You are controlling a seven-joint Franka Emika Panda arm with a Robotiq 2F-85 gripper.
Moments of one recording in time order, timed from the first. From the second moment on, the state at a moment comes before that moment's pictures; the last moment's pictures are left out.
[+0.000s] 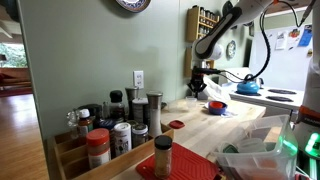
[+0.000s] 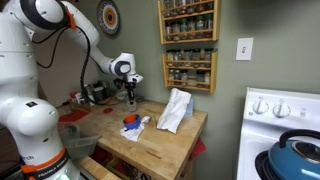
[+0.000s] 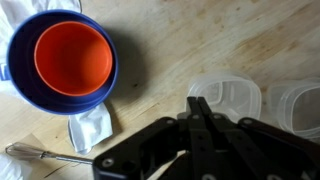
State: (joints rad) arm 0.08 0.12 0.02 -2.32 0.11 2.42 0.59
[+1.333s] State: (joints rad) arm 0.15 0.15 0.10 -2.23 0.15 2.51 0.59
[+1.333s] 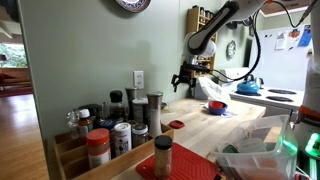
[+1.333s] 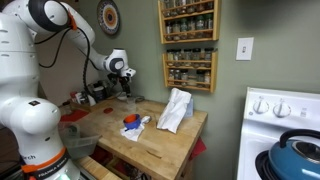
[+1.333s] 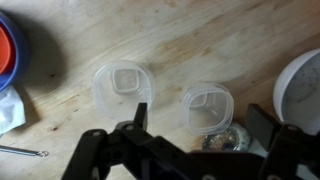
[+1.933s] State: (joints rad) arm 0.16 0.29 0.10 -2.12 0.14 2.51 0.55
